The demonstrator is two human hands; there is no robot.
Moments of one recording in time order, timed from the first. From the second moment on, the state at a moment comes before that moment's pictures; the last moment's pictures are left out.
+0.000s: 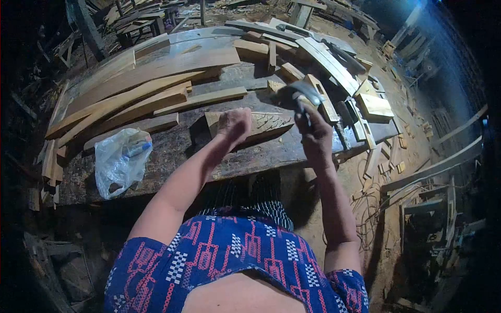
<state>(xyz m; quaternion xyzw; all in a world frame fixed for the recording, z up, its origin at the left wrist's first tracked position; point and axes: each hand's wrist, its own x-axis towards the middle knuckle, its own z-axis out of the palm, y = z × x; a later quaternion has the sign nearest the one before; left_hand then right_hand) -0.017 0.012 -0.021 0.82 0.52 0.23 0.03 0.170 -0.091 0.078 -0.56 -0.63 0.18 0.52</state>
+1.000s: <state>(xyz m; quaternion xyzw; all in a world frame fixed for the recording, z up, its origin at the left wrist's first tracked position) -0.023 -0.002 0.010 0.71 0.58 0.36 0.15 0.153 -0.101 0.061 -0.58 -0.64 0.17 0.48</state>
